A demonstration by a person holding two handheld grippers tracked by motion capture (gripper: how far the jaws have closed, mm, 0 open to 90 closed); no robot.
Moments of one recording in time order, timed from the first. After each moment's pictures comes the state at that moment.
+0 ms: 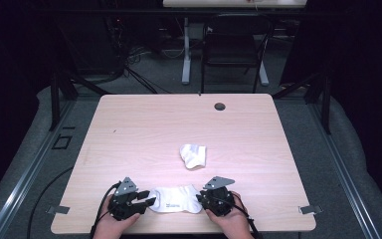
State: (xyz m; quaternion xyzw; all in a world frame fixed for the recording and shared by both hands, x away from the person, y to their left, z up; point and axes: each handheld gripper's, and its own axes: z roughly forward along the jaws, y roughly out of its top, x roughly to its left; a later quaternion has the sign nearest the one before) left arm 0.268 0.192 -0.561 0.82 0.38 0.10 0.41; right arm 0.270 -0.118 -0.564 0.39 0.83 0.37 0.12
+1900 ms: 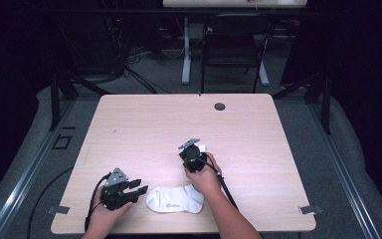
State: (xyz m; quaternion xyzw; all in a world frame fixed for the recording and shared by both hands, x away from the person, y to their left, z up) left arm 0.289 0.213 -0.560 0.81 0.40 0.13 0.42; right arm 0.394 -0.048 -0.560 0.42 0.84 0.28 0.18
